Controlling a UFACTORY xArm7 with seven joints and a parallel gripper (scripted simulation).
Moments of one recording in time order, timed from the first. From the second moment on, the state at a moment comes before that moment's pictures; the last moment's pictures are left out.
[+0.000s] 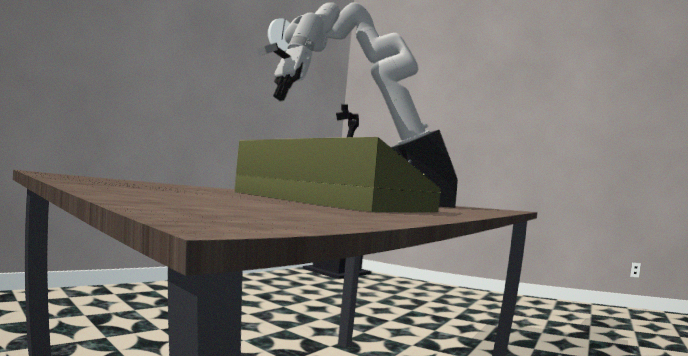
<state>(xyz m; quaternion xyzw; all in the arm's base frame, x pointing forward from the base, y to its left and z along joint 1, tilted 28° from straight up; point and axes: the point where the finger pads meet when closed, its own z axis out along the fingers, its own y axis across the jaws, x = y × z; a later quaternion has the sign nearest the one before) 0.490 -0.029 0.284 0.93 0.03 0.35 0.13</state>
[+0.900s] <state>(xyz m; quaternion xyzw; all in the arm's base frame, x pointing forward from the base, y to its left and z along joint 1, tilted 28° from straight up) 0.375 -0.008 0.166 0.93 0.03 0.33 0.13</state>
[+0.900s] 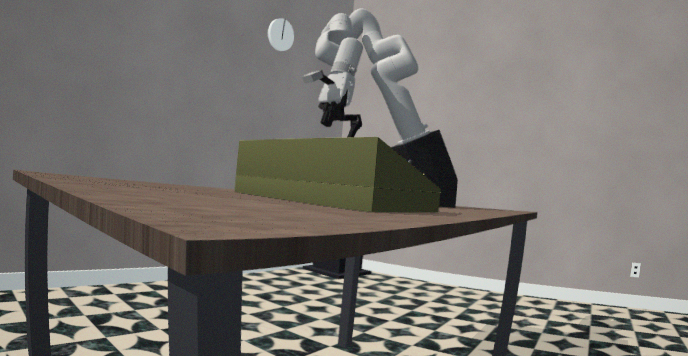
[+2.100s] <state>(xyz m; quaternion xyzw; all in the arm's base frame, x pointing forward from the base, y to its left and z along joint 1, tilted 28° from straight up) 0.314 0.005 0.123 0.93 0.03 0.35 0.13</state>
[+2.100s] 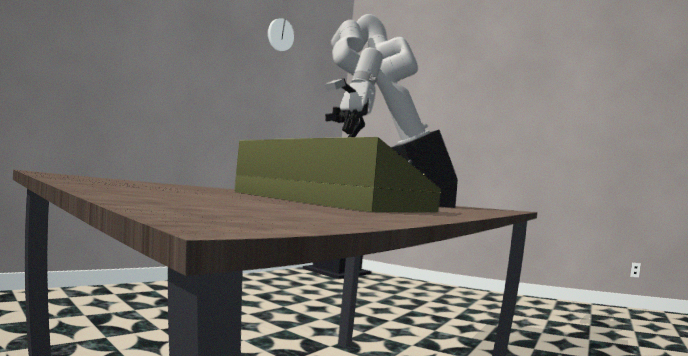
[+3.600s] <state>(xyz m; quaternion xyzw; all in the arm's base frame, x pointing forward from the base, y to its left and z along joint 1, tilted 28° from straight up) 0.350 -0.013 0.082 0.93 0.03 0.34 0.14</state>
